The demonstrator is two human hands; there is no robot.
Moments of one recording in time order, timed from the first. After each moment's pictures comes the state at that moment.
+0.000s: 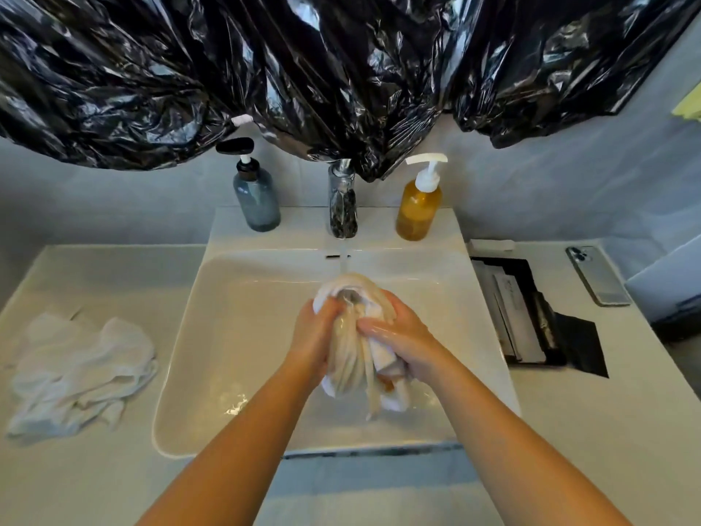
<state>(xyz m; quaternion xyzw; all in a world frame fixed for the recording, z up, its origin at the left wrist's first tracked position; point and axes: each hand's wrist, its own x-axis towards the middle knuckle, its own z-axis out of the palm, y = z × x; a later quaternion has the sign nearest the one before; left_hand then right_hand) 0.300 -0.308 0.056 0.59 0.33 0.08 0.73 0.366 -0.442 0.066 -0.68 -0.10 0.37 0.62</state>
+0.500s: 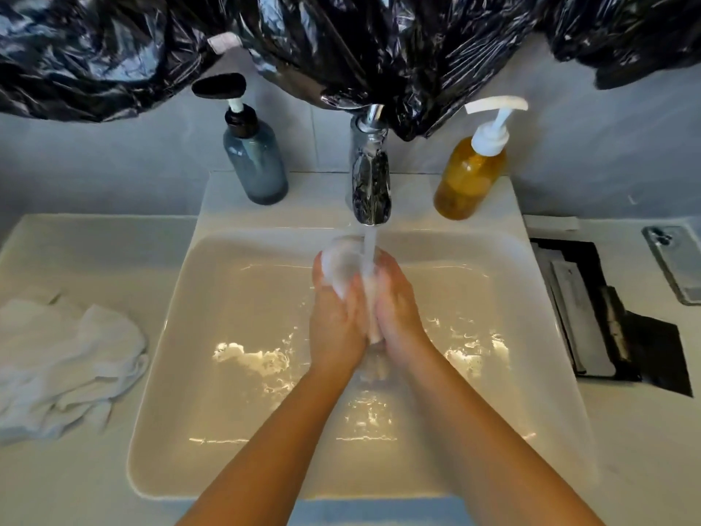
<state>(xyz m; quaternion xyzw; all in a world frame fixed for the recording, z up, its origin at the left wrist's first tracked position) 0.336 -0.302 0.008 0.75 0.37 0.14 0.52 0.398 -0.347 0.011 -0.72 0.06 0.27 0.64</state>
